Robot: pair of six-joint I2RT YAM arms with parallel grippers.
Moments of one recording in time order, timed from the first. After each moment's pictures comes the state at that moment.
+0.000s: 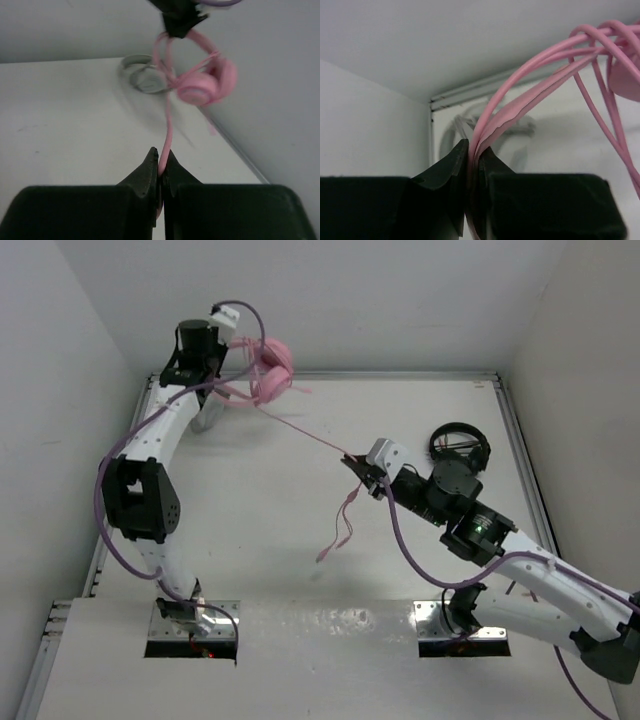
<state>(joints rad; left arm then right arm) -0.07 1.87 1.80 -0.27 -0.23 0.41 0.87 0.88 0.81 0.11 -0.10 -0.35</state>
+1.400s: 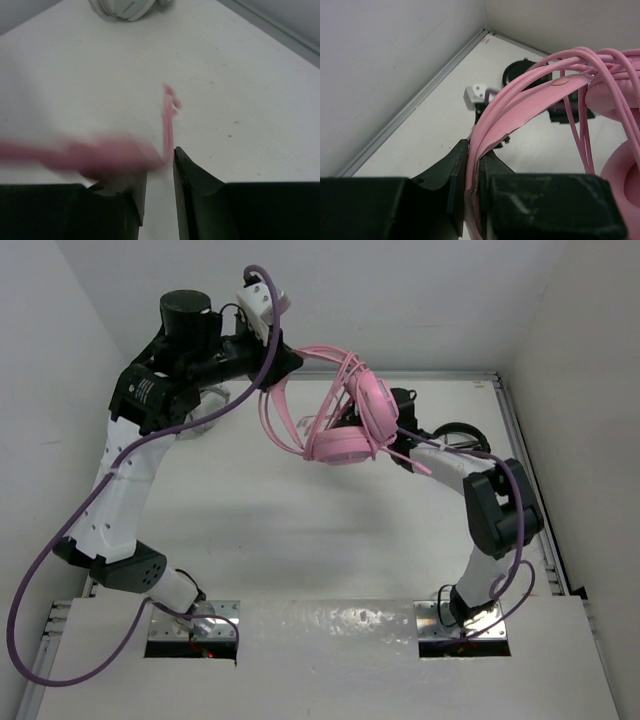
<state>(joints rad) -0.48 1.51 2.17 -0.88 0.42 0.18 0.39 1.75 1.12 0.29 -0.53 -0.09</state>
